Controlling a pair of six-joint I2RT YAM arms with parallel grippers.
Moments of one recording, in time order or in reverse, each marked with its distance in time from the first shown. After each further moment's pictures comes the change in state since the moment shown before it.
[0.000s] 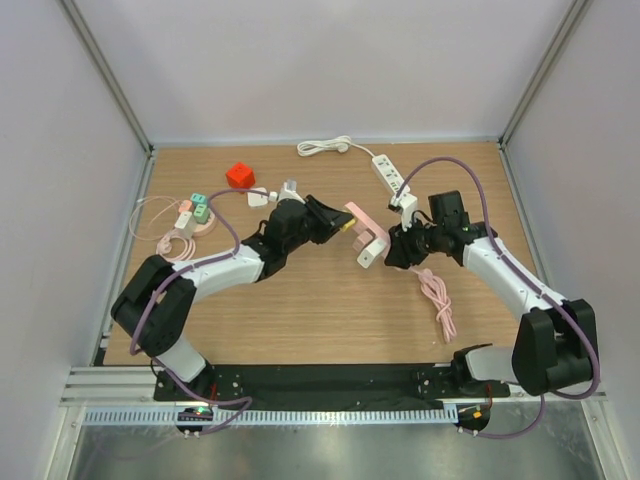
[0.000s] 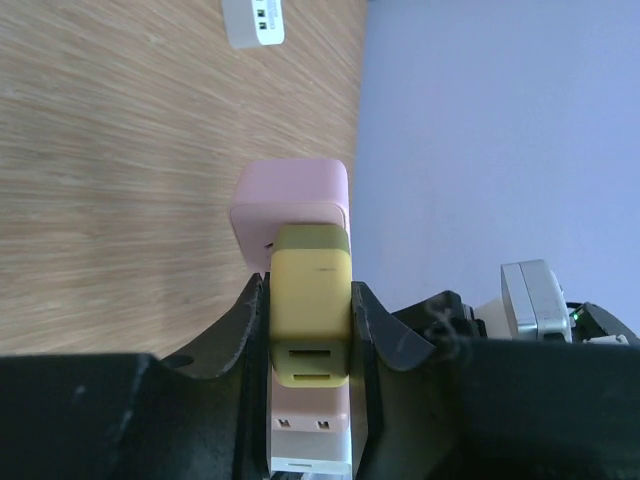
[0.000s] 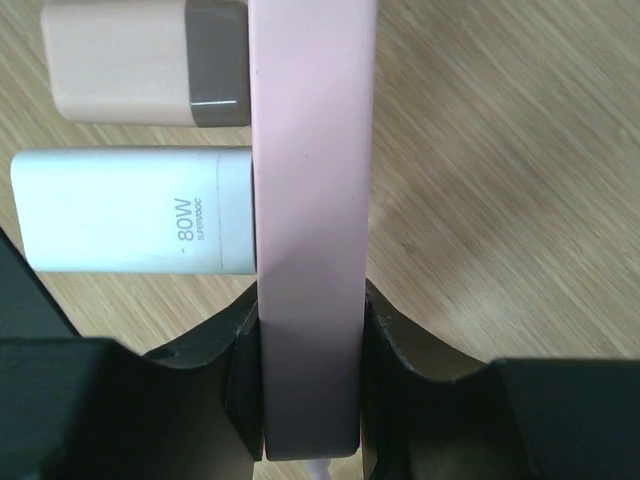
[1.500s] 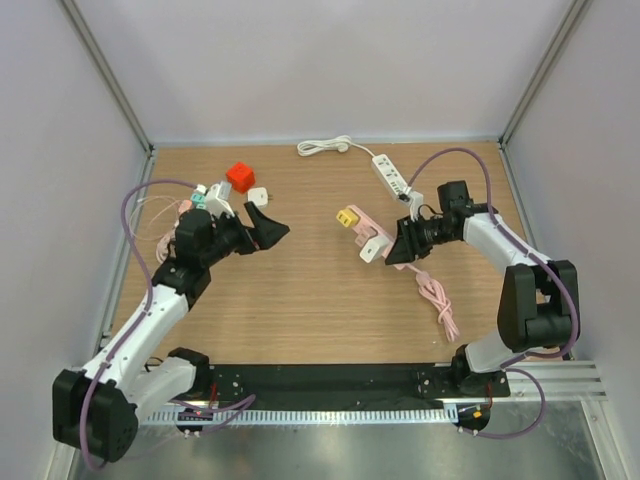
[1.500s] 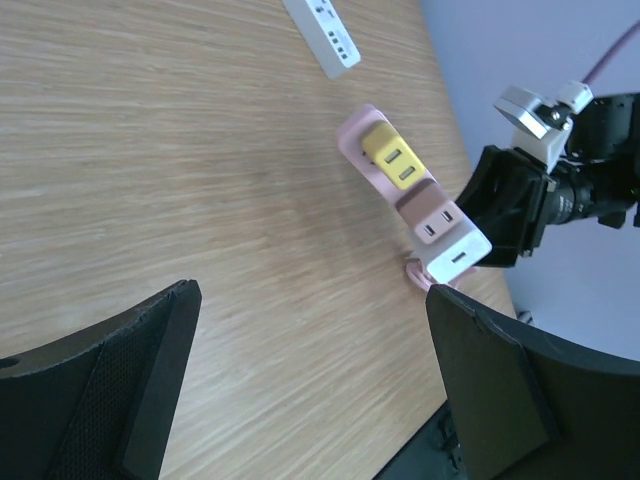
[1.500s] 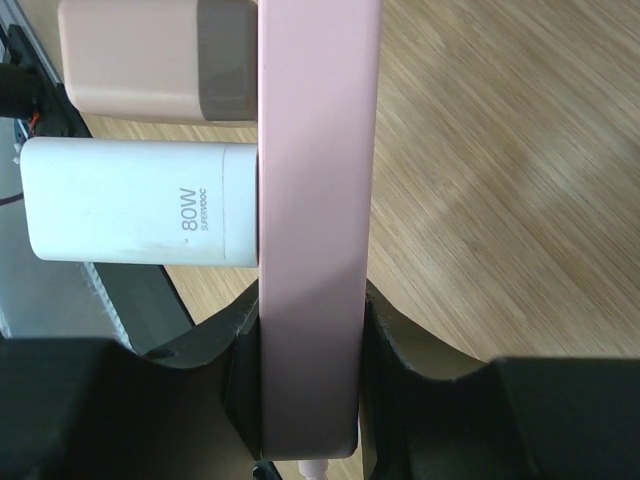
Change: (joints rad) left arm 0.414 -0.608 -0.219 -0.397 0.364 0.665; right arm -0.149 0.219 0.120 -0.156 -0.283 -0.006
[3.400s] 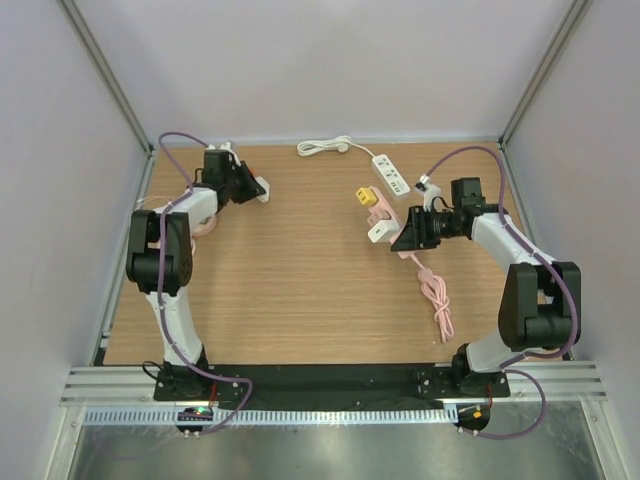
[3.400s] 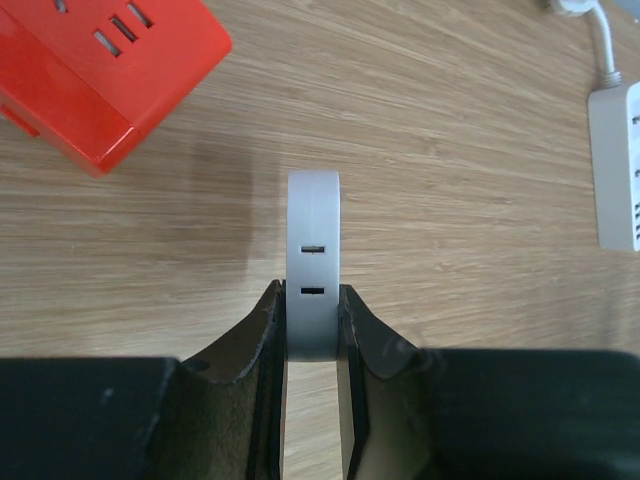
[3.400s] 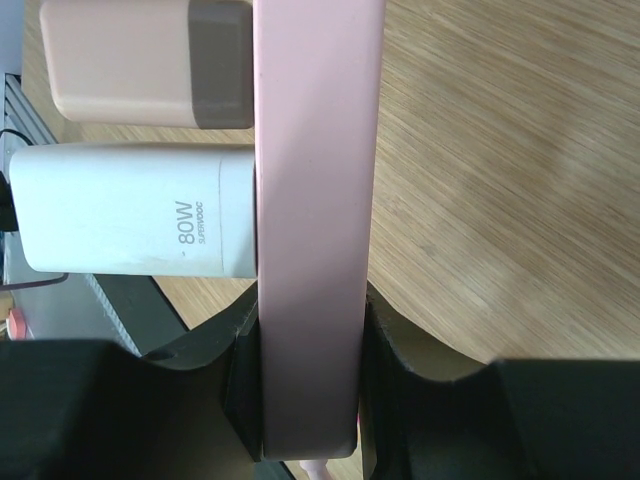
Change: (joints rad) left arm 0.191 0.977 0.644 -0.013 -0.090 0.112; right arm -0.069 -0.001 -0.004 0.114 0.030 0.227
